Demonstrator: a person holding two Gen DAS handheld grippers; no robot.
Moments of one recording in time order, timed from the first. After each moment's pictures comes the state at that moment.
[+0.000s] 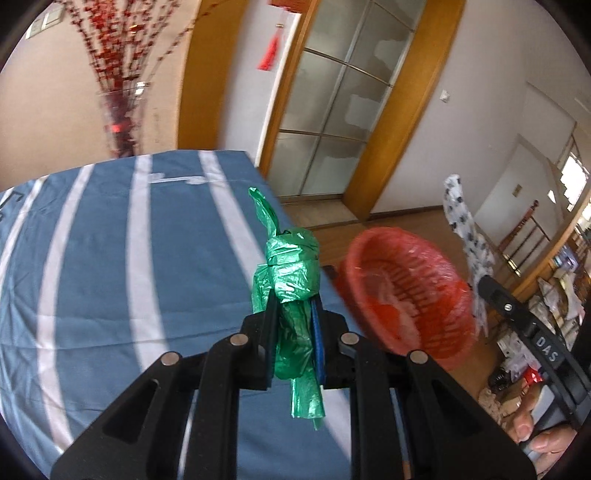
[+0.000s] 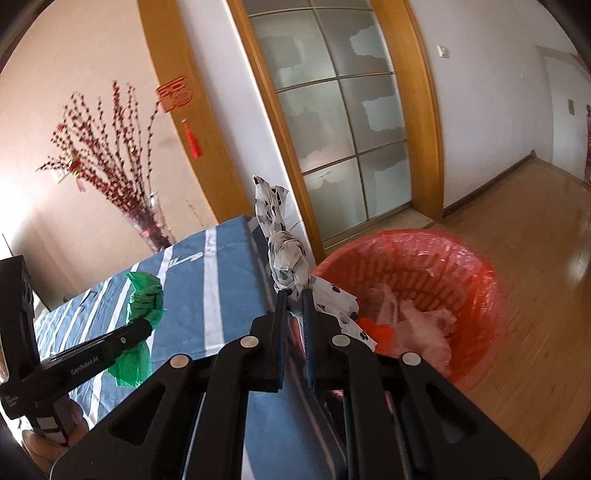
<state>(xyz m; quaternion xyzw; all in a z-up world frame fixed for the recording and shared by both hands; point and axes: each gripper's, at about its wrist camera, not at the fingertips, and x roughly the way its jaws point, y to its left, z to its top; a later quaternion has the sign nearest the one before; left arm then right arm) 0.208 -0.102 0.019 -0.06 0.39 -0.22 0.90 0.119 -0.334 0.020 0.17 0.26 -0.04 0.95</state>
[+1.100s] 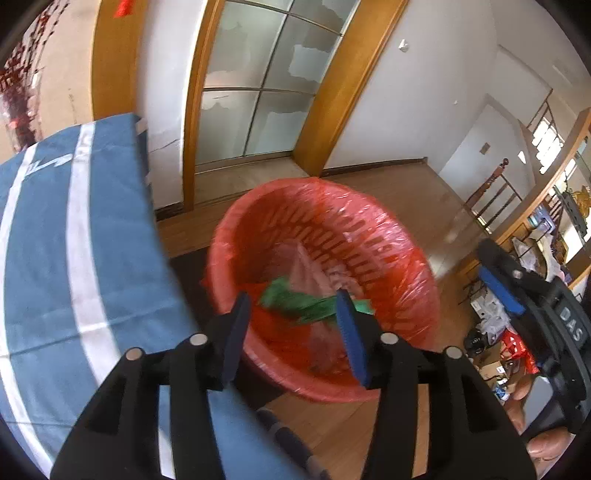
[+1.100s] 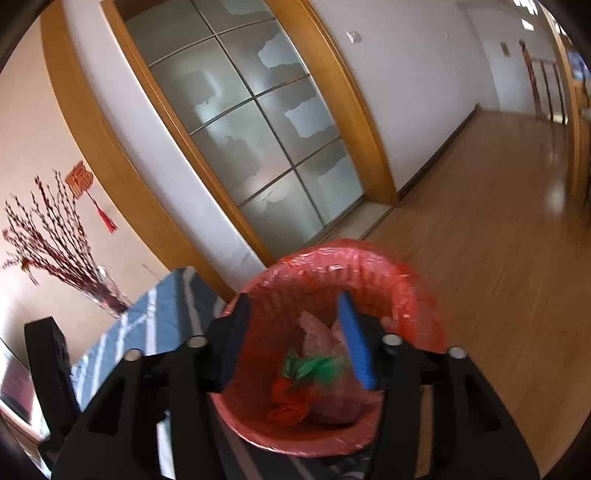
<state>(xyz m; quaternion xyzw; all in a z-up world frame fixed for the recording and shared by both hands) 0.231 -0.247 -0.030 -0.03 0.44 -0.29 0.85 0.104 -0.451 -0.008 0.27 0.23 -0.13 0.93</state>
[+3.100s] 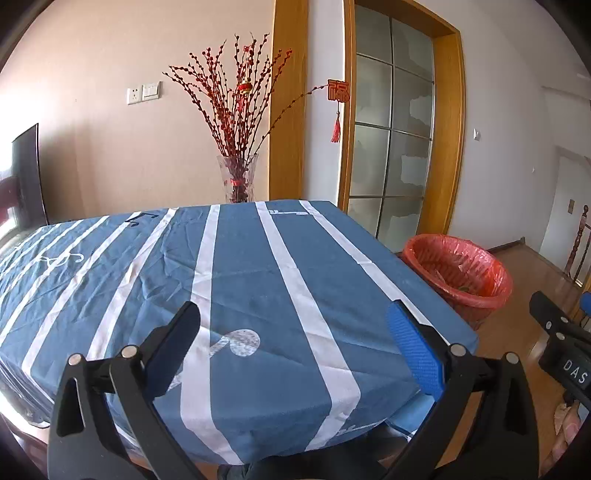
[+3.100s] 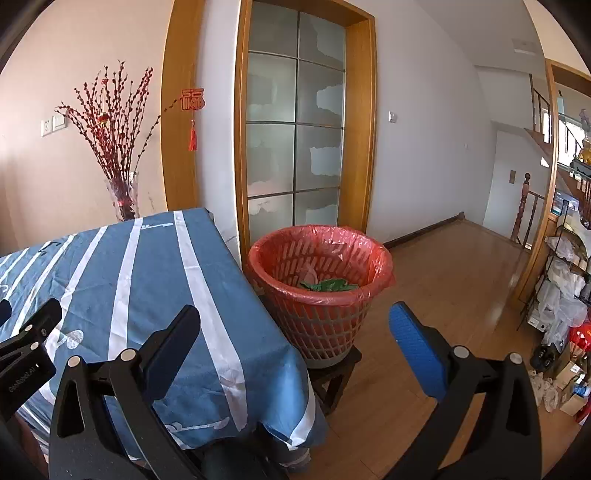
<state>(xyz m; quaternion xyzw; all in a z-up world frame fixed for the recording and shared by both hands) -0.012 -0.012 0.003 0.00 0.22 -0.06 0.97 -0.053 -0.237 -0.002 0.04 0.20 -0.19 0.96</state>
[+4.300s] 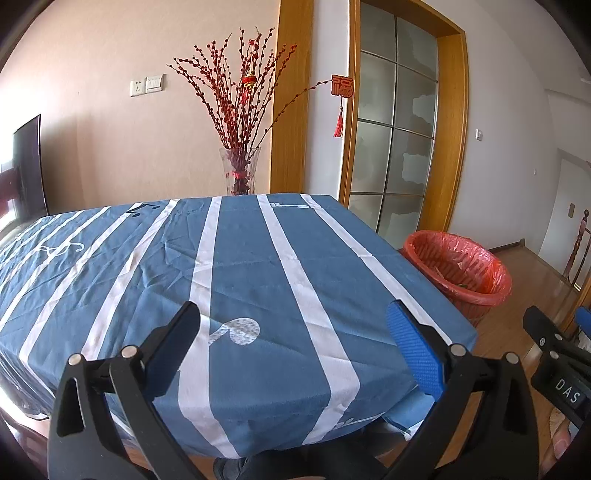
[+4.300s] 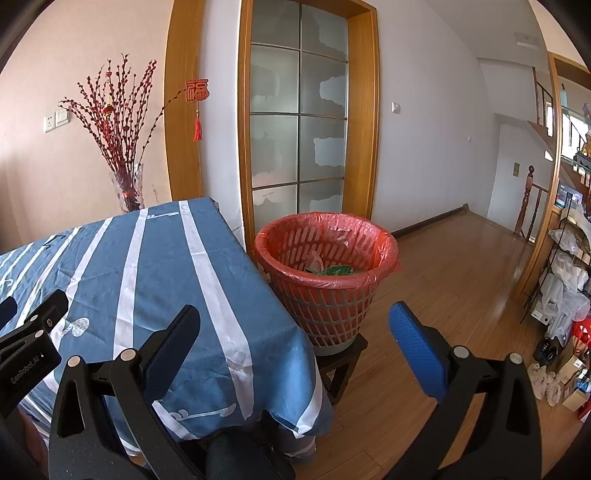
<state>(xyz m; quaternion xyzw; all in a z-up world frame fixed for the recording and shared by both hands) -0.015 -0.010 -0.001 -0.01 0.23 -0.05 0.97 -0.060 -0.230 -0.010 0.05 0.22 -0.18 0.96</state>
